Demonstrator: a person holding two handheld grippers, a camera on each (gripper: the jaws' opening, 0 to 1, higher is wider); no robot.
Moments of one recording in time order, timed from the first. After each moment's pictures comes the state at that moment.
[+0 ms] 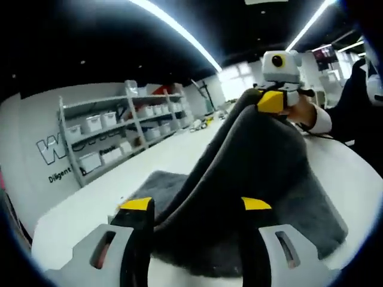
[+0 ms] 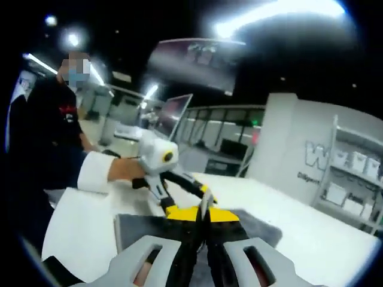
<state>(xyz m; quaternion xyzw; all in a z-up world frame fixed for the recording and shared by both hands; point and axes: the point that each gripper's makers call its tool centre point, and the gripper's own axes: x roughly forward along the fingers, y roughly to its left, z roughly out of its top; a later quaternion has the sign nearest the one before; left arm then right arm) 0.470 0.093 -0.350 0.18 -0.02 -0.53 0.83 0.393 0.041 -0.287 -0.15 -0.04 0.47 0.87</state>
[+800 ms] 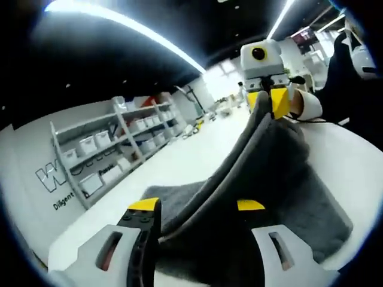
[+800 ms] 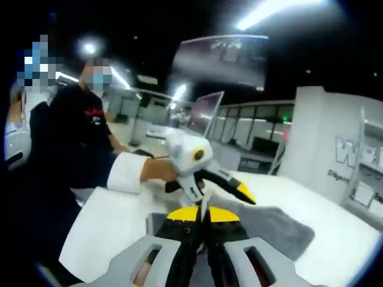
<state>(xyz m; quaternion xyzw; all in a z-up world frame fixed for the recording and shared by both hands) 0.457 0.078 -0.346 0.25 -0.07 -0.54 0.80 0.368 0.062 -0.305 -0.14 -0.01 0.57 0.81</state>
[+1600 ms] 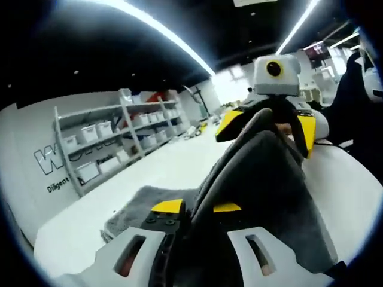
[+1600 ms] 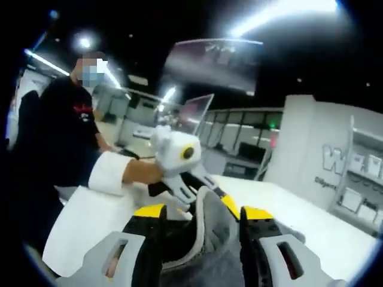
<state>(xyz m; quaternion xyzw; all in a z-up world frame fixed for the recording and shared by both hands) 0.452 0.066 -0.340 0.19 -0.03 -0.53 0.82 0.378 0.072 -0.303 -0.16 -0.05 0.53 0.83</state>
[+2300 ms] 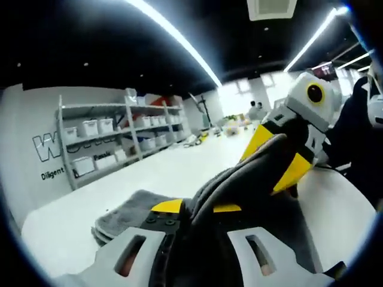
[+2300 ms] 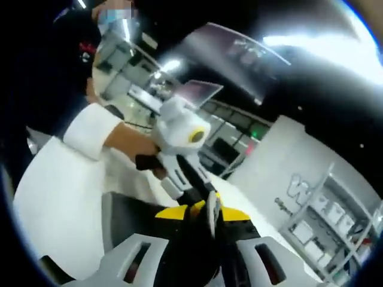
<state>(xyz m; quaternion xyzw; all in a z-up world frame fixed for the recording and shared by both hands) 0.449 0.064 -0.331 0.13 -0.03 -0.54 0.83 0.385 0.080 -0.312 -0.34 -0.10 0.40 0.84</state>
